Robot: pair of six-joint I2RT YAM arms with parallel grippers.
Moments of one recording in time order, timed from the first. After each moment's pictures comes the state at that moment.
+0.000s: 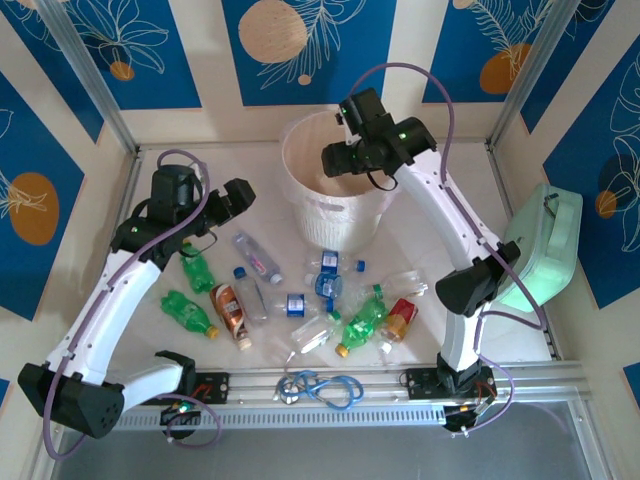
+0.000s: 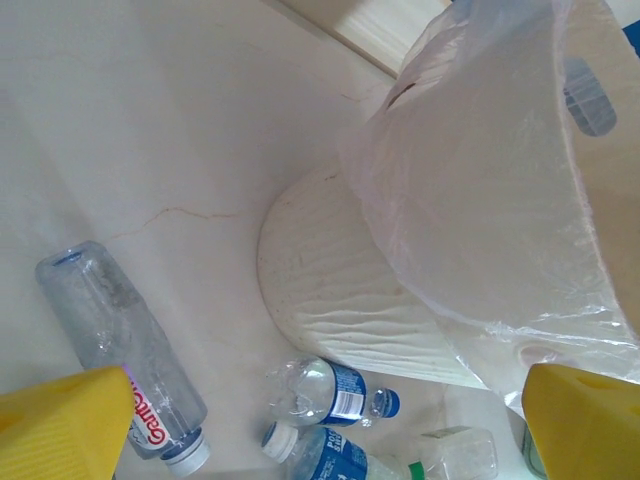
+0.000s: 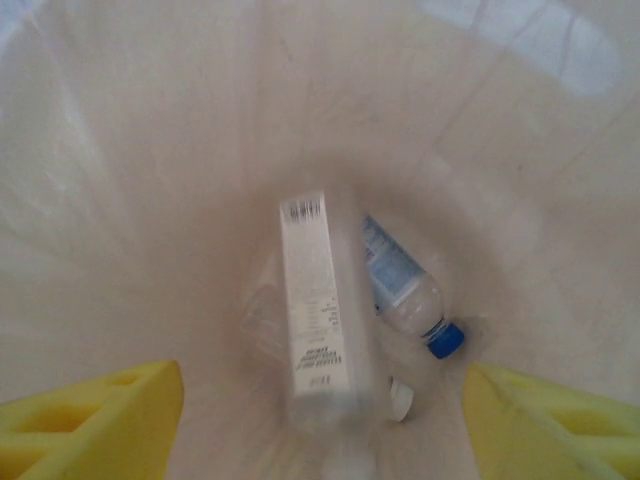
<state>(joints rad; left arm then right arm) -0.31 1.12 1.21 -0.70 0.16 -0.75 0.57 1.87 2.25 -1.24 0.14 0.25</state>
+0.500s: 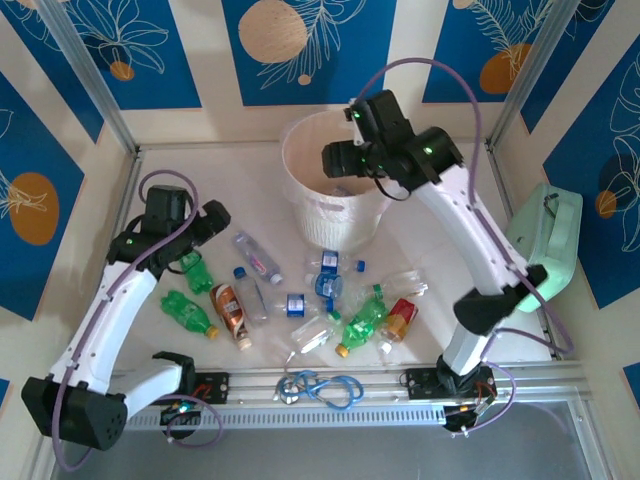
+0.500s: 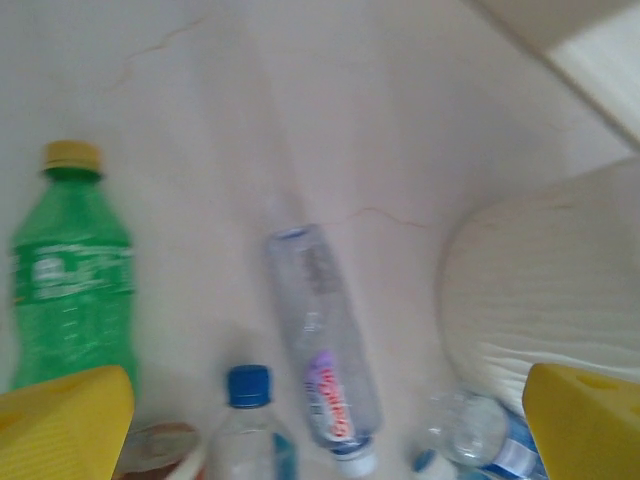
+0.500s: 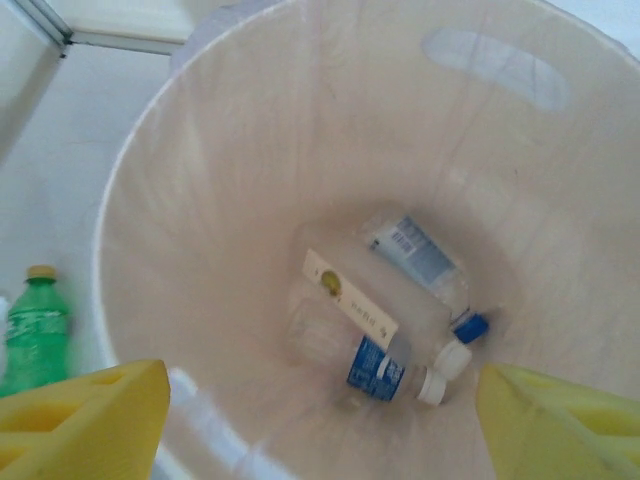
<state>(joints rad) -0.19 1.06 1.05 -0.83 -0.03 -0.75 0.64 1.66 2.14 -1.21 0.16 0.36</state>
